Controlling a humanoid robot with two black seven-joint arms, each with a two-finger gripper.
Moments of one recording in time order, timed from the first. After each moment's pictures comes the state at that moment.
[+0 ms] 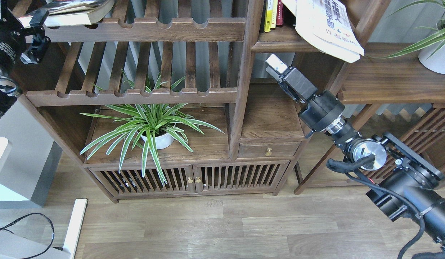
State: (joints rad) left arm -0.43 0.32 -1.62 -1.75 -0.75 0.49 -0.08; right arm 0.45 -0.42 0.92 1.32 0.19 0.58 0.00
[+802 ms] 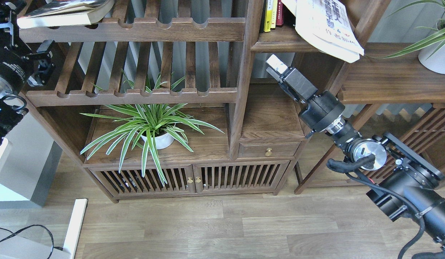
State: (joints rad) left arm -0.38 0.32 -1.60 -1.66 -0.75 0.49 -0.09; right arm 0.45 -0.42 0.92 1.31 0.19 0.58 0.00
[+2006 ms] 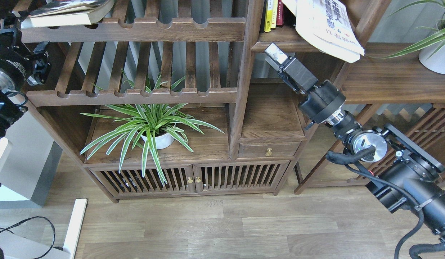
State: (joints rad) left arm -0.47 0.31 -1.58 -1.50 -0.72 0.49 -0.08; right arm 0.50 -0.42 0.92 1.31 0.19 0.58 0.00
